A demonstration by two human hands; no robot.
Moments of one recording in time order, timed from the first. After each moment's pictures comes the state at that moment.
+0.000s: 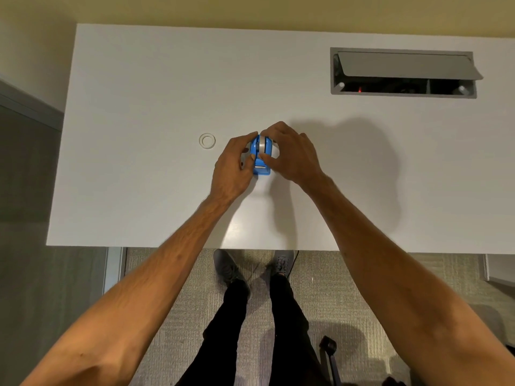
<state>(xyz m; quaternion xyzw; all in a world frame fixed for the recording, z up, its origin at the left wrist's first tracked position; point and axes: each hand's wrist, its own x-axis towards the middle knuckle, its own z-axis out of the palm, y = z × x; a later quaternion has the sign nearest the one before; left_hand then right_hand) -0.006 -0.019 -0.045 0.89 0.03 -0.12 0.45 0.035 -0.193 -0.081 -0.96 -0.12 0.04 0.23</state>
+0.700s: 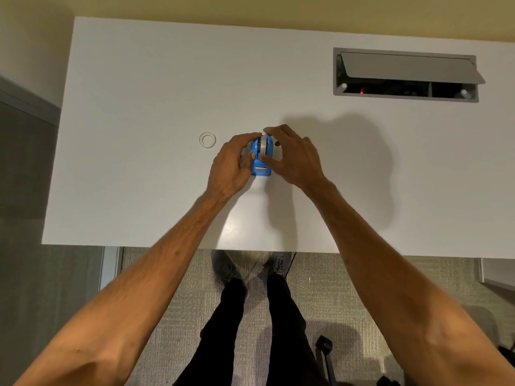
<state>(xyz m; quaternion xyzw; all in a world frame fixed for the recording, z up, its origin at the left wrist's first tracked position) 0.006 -0.011 -0.056 0.89 0.00 -0.14 0.43 0.033 -0.193 -0.087 -0.96 -0.10 0.05 0.24</state>
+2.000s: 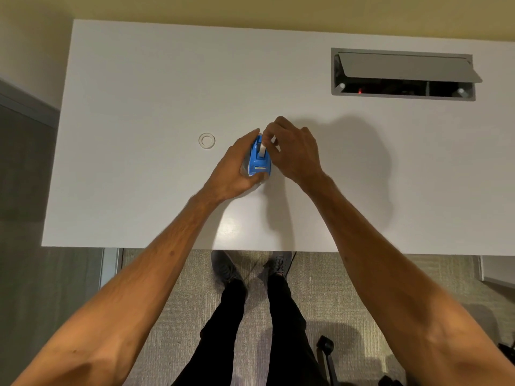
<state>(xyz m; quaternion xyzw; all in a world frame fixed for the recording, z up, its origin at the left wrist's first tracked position) 0.012 0.004 -0.096 0.86 -0.10 -0.19 0.46 0.039 -0.186 -0.065 -0.97 -0.12 -0.02 0.20</state>
